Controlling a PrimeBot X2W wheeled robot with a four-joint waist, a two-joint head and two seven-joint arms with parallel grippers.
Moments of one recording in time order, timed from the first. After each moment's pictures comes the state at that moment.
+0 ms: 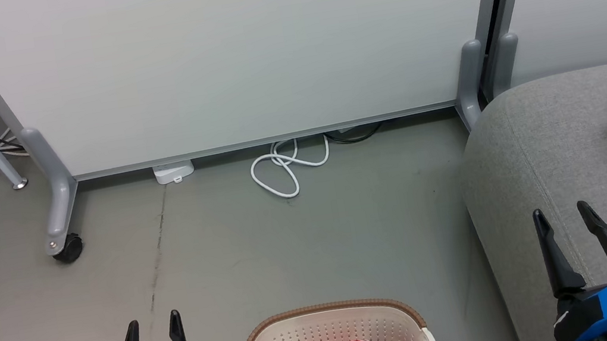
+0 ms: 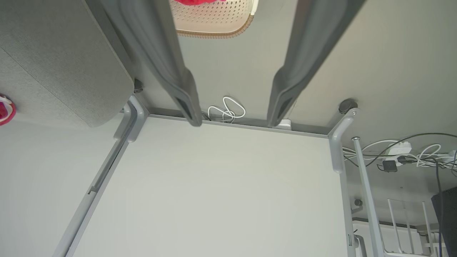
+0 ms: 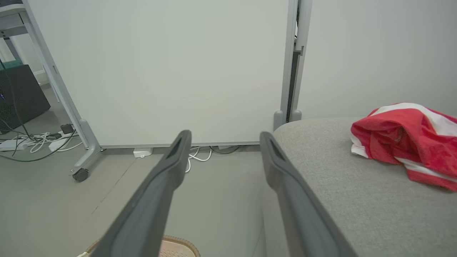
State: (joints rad) left arm 0.04 0.10 -0.09 0.32 -0.31 -0.11 -0.26; right arm -0.01 -0.05 -0.10 0.16 0.12 0.13 -0.13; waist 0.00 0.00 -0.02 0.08
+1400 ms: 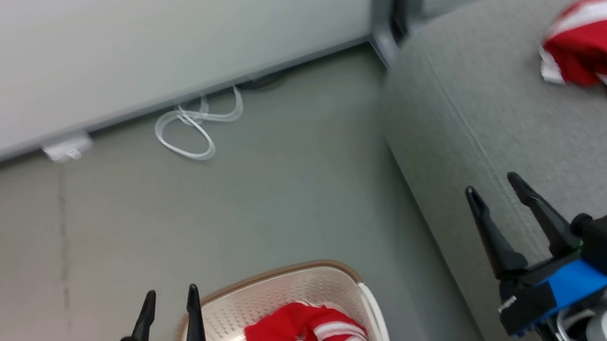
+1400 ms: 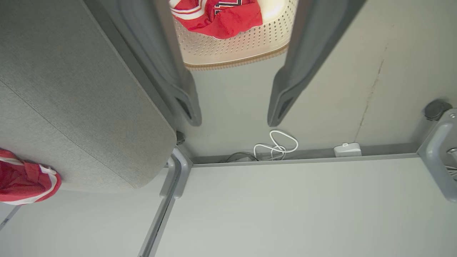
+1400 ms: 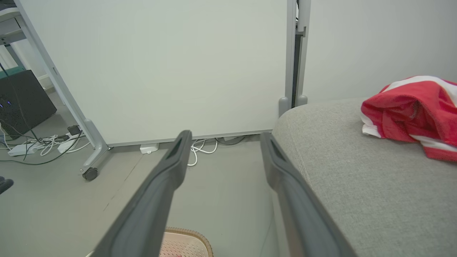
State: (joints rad) left arm -0.04 0.12 -0.14 0.36 -0.28 -0.12 -0.24; right arm -0.07 -0.05 0.06 0.10 0.19 0.13 -0.13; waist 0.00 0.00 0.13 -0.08
